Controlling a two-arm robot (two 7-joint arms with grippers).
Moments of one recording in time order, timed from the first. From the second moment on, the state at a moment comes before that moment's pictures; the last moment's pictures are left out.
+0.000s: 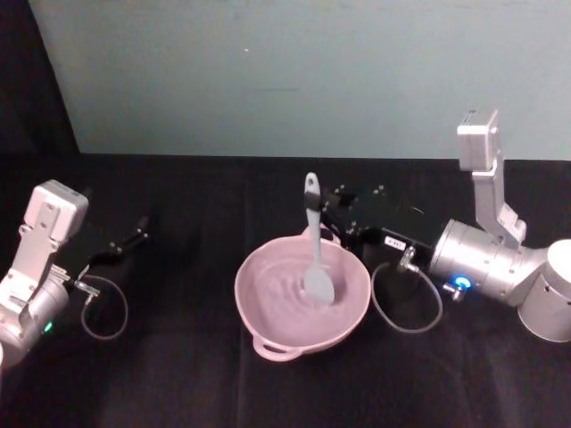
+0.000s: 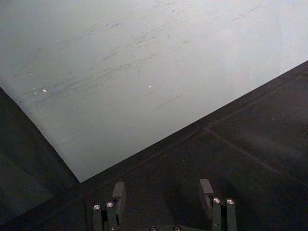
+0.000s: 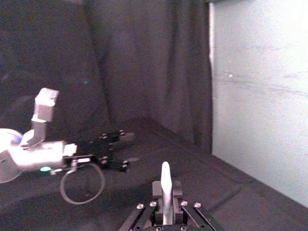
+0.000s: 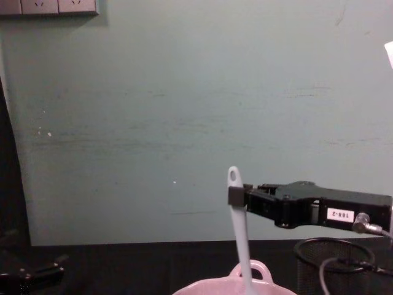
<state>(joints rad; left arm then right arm) -0.20 0.60 0.45 -1.41 -0.25 -0.12 0.03 0.44 0.47 -0.54 -1.37 0.61 -0.02 0.68</state>
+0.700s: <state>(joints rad) -0.20 0.60 0.45 -1.41 -0.25 -0.12 0.03 0.52 0.37 -0.59 -1.26 0.61 -0.07 0.73</state>
